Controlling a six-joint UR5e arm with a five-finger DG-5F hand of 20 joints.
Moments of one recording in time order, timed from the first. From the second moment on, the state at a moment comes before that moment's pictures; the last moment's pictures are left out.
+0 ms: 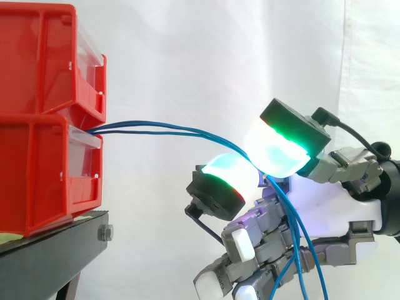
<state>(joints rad) 0.09 -2.29 -1.25 -2.77 -1.50 -0.04</state>
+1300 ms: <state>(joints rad) 0.09 -2.29 -1.25 -2.77 -1.50 -0.04</state>
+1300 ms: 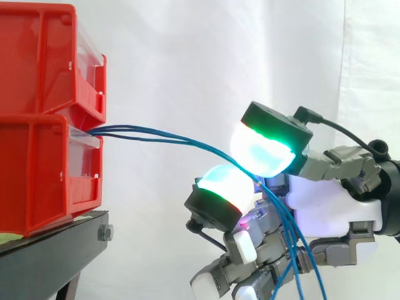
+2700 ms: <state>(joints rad) 0.09 -2.30 -1.25 -2.77 -1.50 -0.04</state>
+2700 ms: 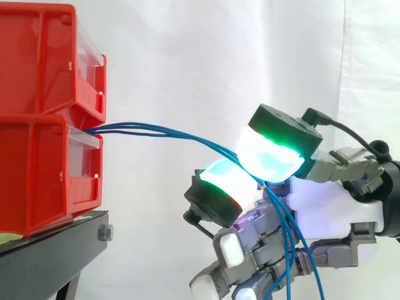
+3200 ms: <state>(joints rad) 0.09 -2.29 -1.26 -2.77 -1.50 -0.04</state>
